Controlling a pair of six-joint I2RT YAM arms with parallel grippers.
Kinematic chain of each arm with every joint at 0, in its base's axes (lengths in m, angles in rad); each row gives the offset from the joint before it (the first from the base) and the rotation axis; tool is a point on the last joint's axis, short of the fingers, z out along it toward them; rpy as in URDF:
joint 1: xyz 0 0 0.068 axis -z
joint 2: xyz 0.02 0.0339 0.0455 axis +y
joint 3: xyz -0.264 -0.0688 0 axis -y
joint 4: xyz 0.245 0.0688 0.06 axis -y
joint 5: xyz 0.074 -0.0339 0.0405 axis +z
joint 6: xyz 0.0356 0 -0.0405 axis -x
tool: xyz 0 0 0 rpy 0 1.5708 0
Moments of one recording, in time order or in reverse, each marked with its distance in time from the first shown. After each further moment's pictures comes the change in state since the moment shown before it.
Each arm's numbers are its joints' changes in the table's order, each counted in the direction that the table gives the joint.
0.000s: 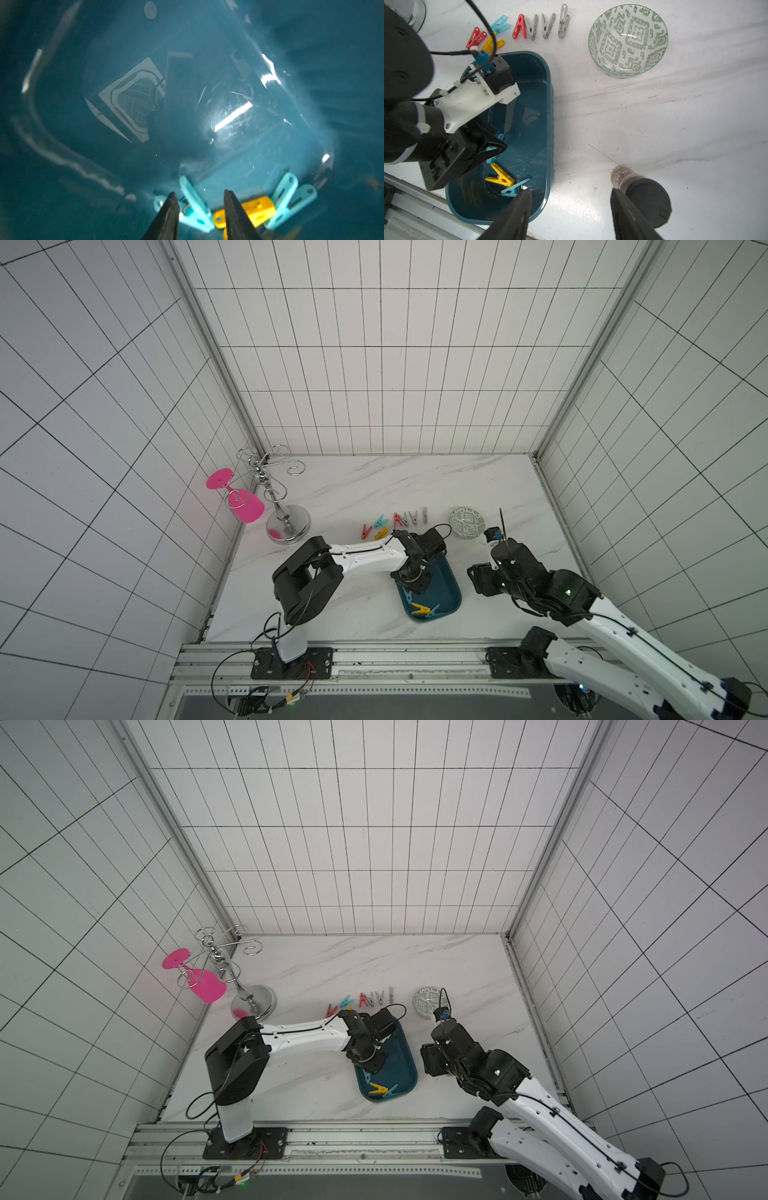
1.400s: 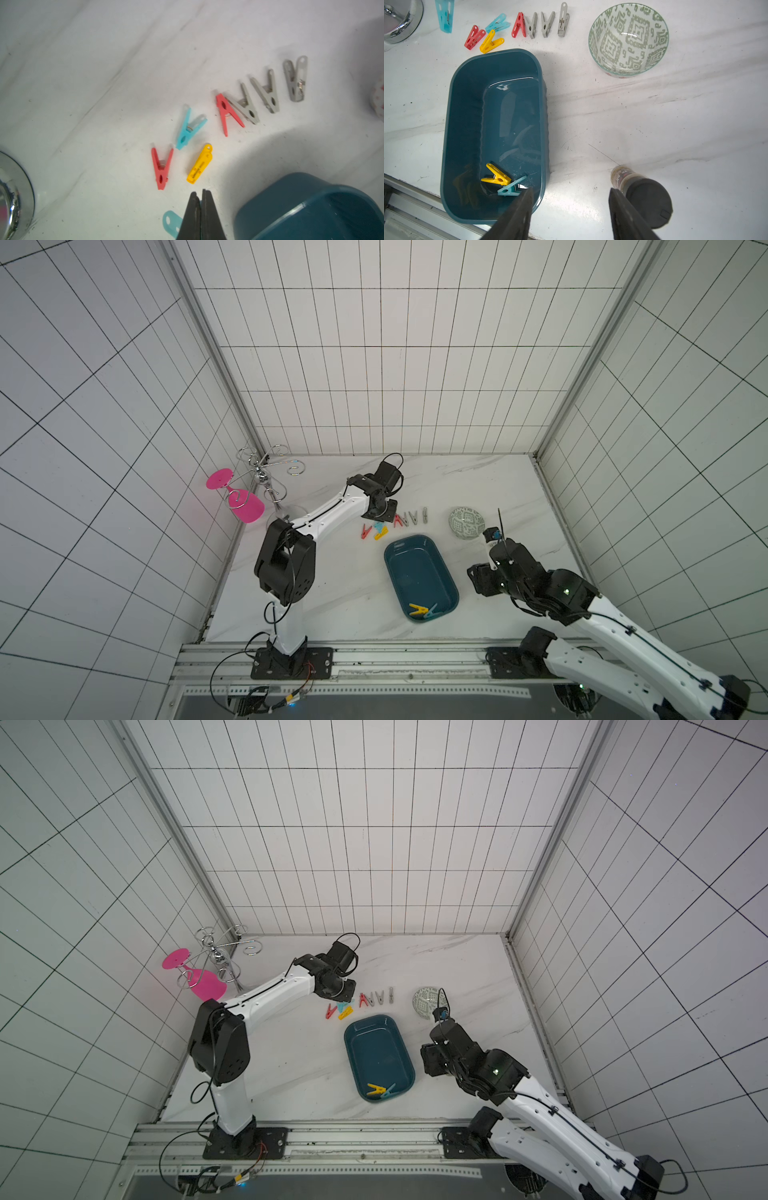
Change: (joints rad) left arm -0.468 0.013 0.306 -0.053 0.189 -0.204; right arm -0.008 0.024 0.000 0.000 -0.008 -0.004
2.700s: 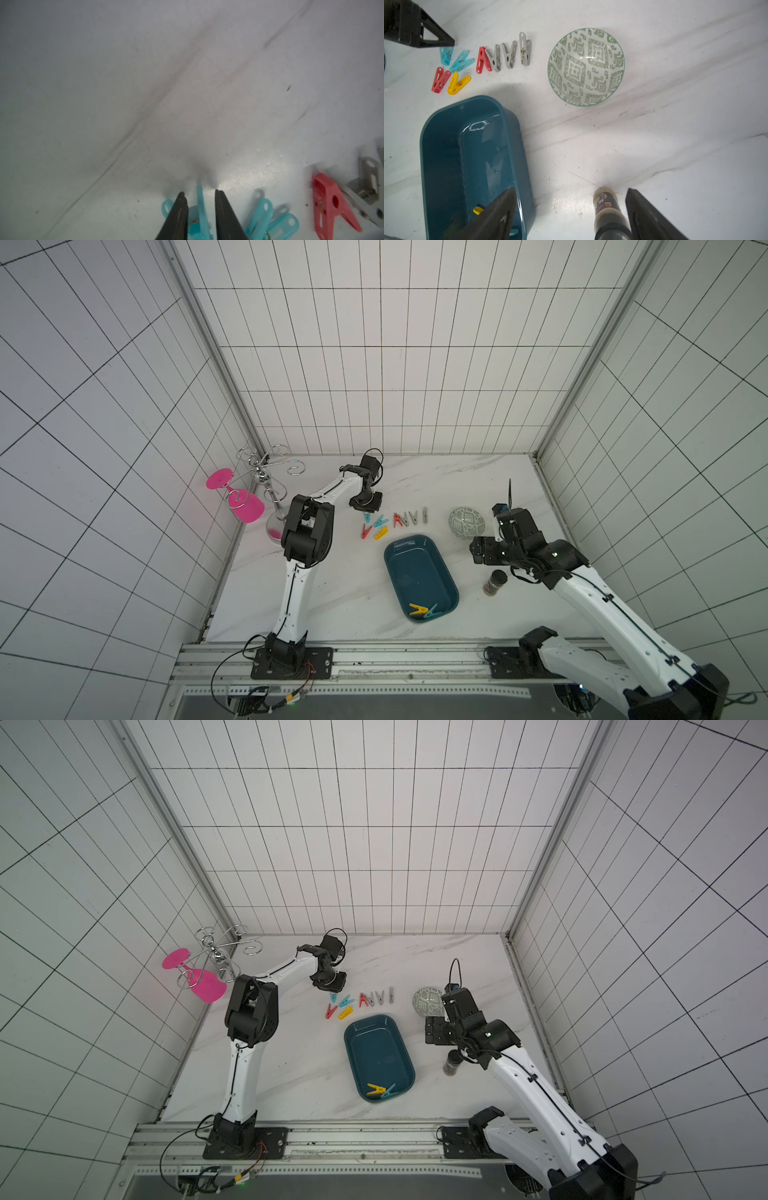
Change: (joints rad) left arm -0.173 0.362 0.245 -0.006 -0.145 -0.161; right arm 0.396 0.225 0.136 0.071 0.144 0.123
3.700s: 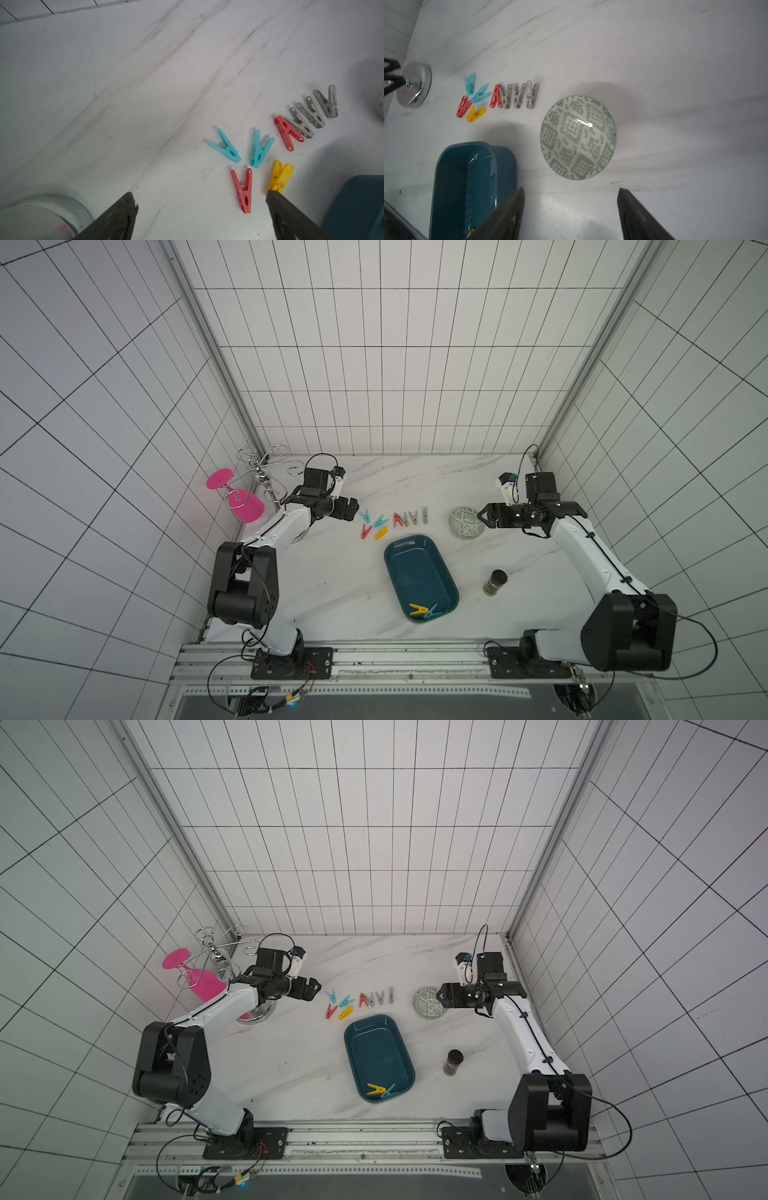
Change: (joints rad) left arm -0.219 -0.668 -0.747 0.539 -0.203 -0.234; right arm 0.309 0.357 0.185 0.116 0.492 0.439
